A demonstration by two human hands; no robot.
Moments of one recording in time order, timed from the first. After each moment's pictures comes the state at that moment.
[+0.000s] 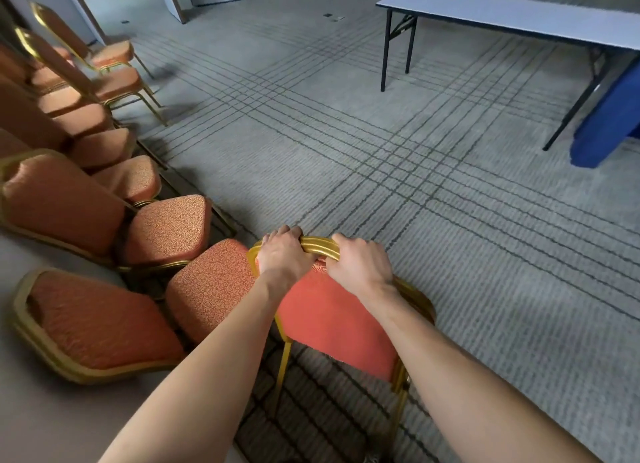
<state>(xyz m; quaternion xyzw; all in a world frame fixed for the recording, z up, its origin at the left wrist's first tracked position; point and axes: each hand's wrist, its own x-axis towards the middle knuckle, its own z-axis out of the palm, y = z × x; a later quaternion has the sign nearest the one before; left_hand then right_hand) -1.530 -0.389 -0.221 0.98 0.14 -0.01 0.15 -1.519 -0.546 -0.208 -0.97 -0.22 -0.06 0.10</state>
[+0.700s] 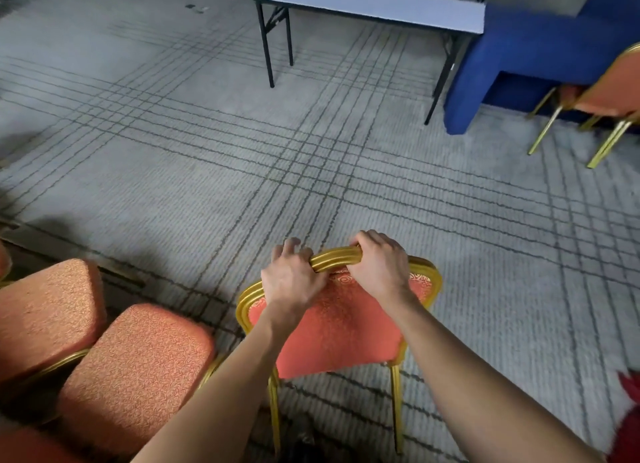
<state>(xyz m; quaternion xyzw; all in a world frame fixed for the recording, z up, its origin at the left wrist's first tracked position) -1.406 -0.485 -0.250 0.99 -0.03 -0.02 0.13 -1.408 -0.657 -0.249 -0.98 0.00 -0.15 0.13</state>
